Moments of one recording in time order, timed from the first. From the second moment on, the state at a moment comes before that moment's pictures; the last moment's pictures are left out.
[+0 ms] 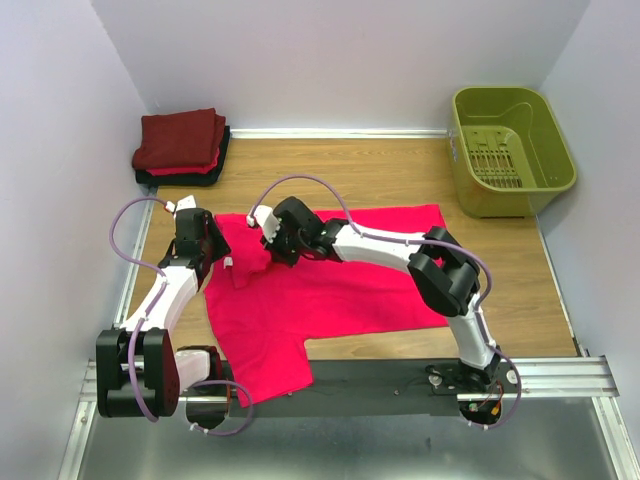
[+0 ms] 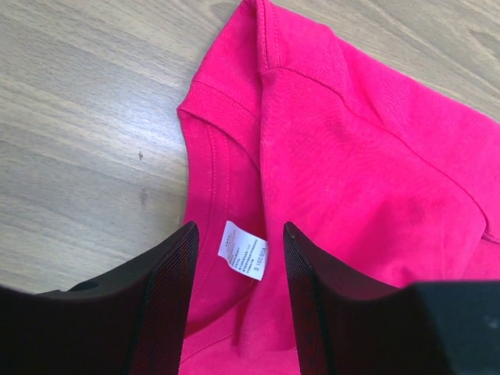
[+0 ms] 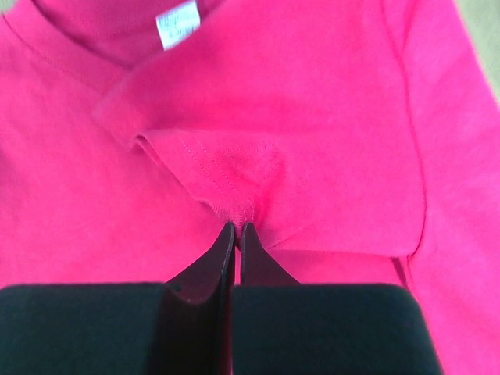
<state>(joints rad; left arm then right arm) 0.01 1.17 0.60 -0.16 -0.11 -0.43 0.98 2.12 1.58 -0.19 -0.20 -0.16</state>
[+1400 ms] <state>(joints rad) 0.01 1.22 0.63 -0.16 -0.12 -0.46 0.97 2.01 1.43 -0.29 -0.15 -0.28</state>
